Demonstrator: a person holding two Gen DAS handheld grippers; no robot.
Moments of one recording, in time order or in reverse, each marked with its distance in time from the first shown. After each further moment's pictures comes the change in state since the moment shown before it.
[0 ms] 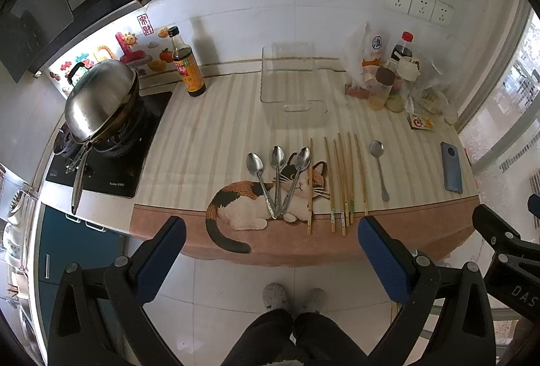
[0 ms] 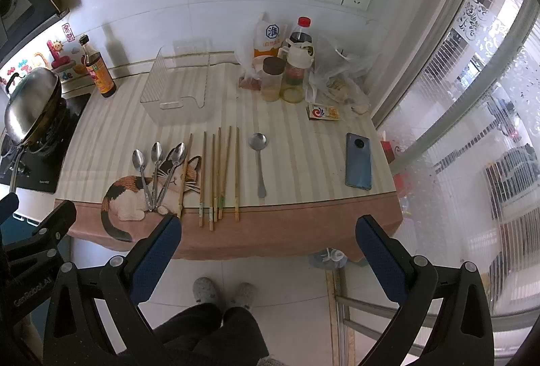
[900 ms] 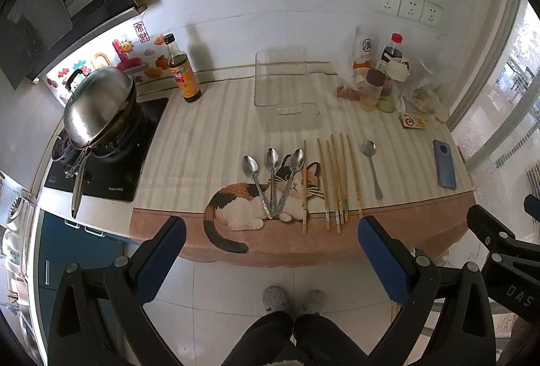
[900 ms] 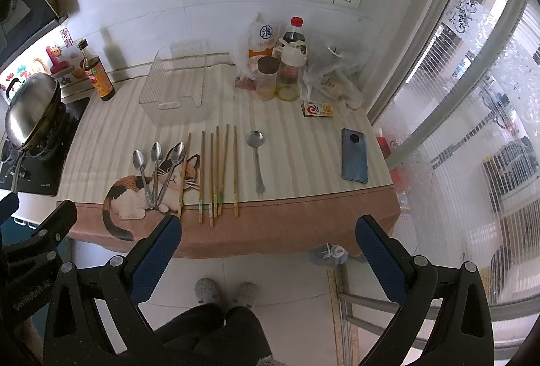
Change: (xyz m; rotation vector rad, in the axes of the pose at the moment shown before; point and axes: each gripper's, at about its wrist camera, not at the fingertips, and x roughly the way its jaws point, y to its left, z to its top) left arm -0.013 -0.011 0.000 0.018 -0.025 -0.016; right arm -0.010 -0.005 -0.012 0.022 -0.010 0.000
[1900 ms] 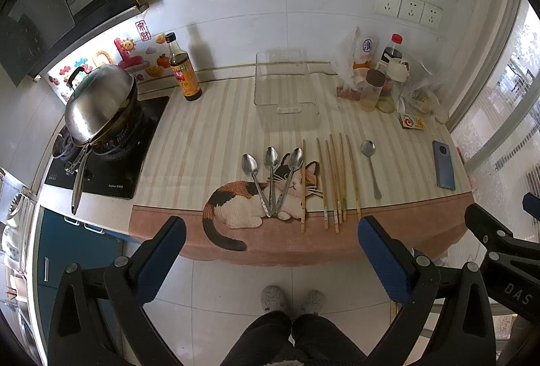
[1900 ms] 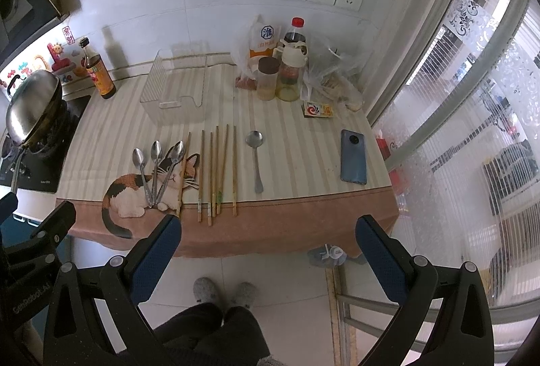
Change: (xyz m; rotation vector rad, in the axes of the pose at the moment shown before) left arm -0.002 0.005 -0.009 0.001 -0.006 -0.003; right arm -0.003 -0.001 -0.002 -0.003 0.001 0.004
